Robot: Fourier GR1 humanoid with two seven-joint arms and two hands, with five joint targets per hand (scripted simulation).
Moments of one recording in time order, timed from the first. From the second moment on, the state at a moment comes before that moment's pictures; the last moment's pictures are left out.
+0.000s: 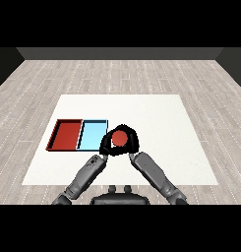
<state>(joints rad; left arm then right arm) -0.36 0.02 -0.53 -1.25 0.34 0.48 -0.32 -0.44 -0.01 0.56 -1.49 -0.26 -0.54 -0.35</state>
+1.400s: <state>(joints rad) -0.39 0.01 -0.52 -1.19 0.38 0.61 -0.47 -0.45 0.00 0.54 -1.50 -0.20 -0.54 -0.21</state>
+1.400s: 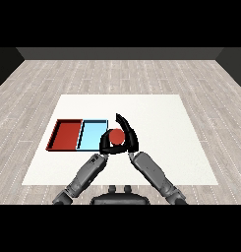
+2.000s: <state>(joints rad) -0.35 0.02 -0.51 -1.25 0.33 0.63 -0.45 -0.34 -0.03 0.46 -1.62 -0.20 -0.44 -0.18</state>
